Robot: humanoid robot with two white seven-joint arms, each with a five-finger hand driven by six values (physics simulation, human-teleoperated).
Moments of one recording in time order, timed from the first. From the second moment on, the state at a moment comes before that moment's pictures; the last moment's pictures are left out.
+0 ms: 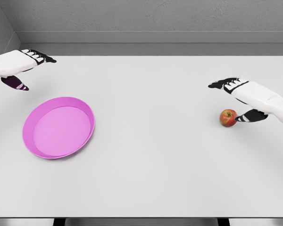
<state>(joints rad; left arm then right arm) -0.73 0.80 -0.52 -1.10 -0.55 -0.61 -0.40 -0.29 -1.03 0.47 -1.75 0.22 -0.25 0.25</state>
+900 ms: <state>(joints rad) -0.72 0.79 -0.52 -1.10 -0.56 -0.61 -0.40 -0.51 -0.95 0.62 -1.65 0.23 0.02 0.61</state>
